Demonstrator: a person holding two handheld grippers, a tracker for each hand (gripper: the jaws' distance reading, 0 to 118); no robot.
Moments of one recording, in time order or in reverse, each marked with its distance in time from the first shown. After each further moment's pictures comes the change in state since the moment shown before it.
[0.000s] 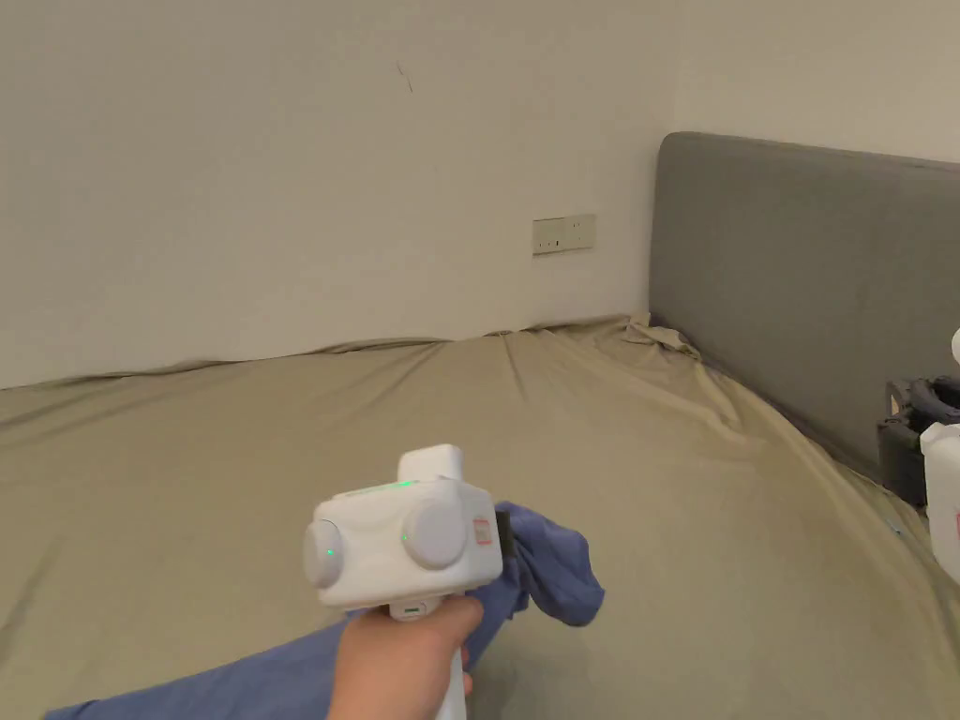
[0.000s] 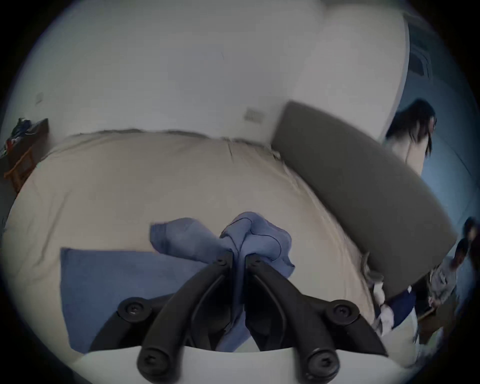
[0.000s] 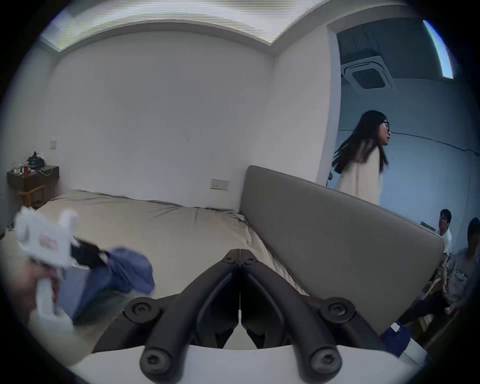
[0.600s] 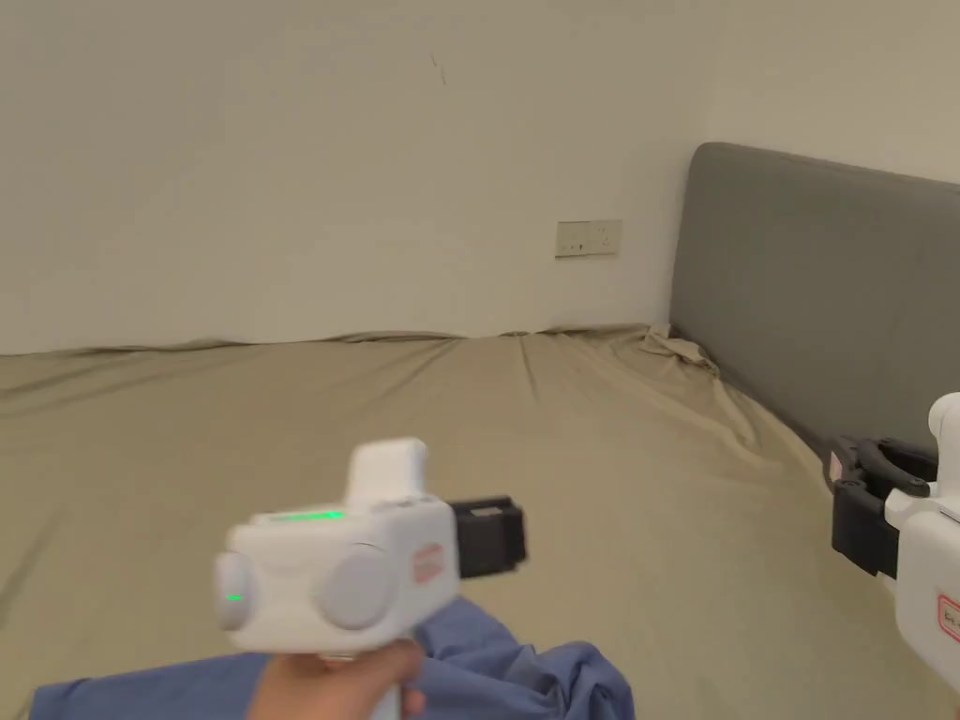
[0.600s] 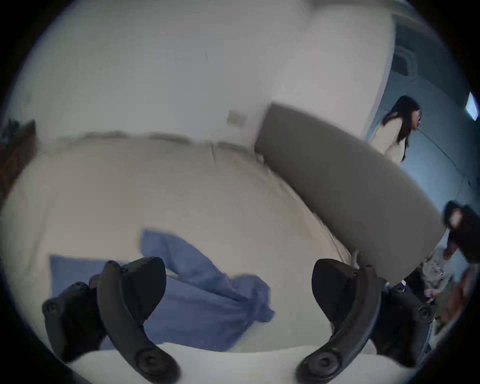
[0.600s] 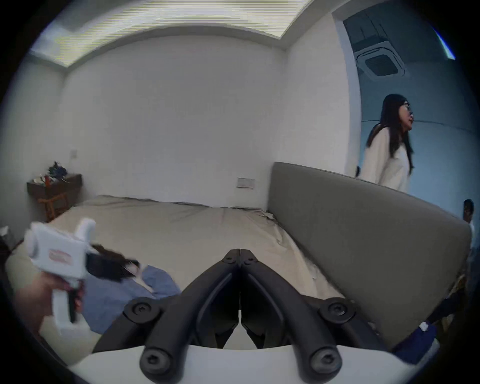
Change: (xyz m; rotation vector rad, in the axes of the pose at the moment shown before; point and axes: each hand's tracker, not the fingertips) left arm -0.059 0.010 0.107 0.297 -0.023 -0.024; right arm -0.030 -0.009 -0.020 0.032 0.245 -0.067
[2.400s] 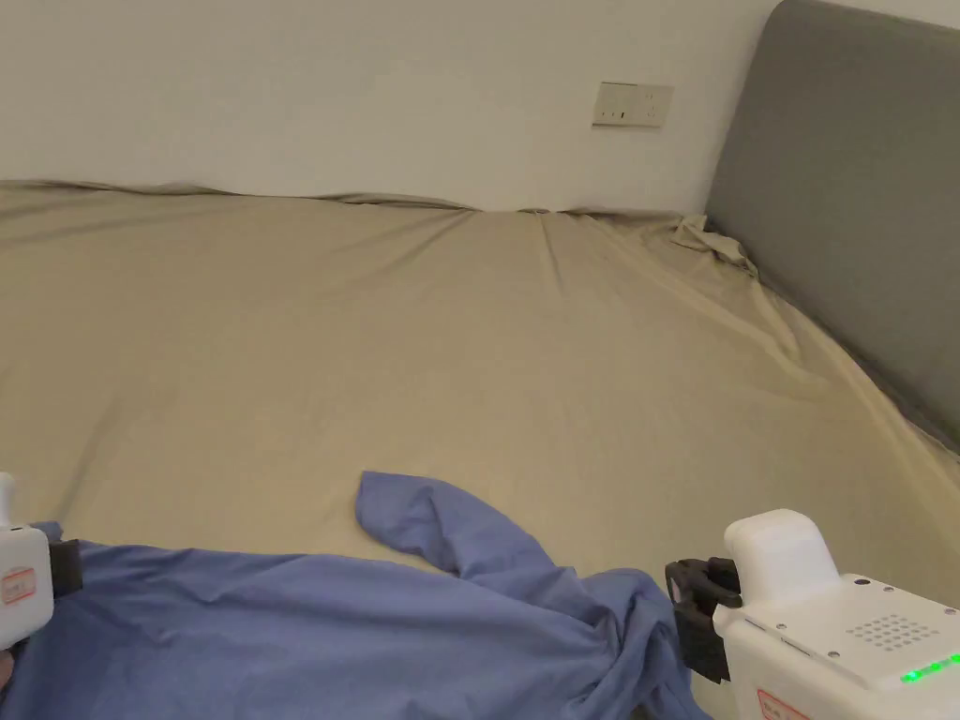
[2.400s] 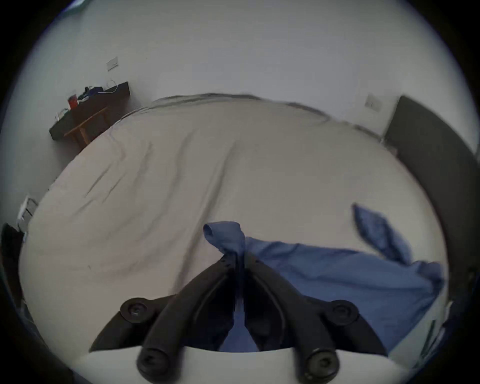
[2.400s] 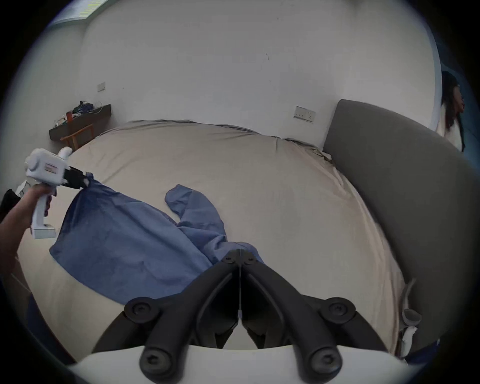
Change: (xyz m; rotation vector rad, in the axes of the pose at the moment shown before) left arm -0.278 -0.083 -0.049 -0.239 0.479 0.185; right arm -0.083 -0.139 -0.158 -0.450 0.236 0.121
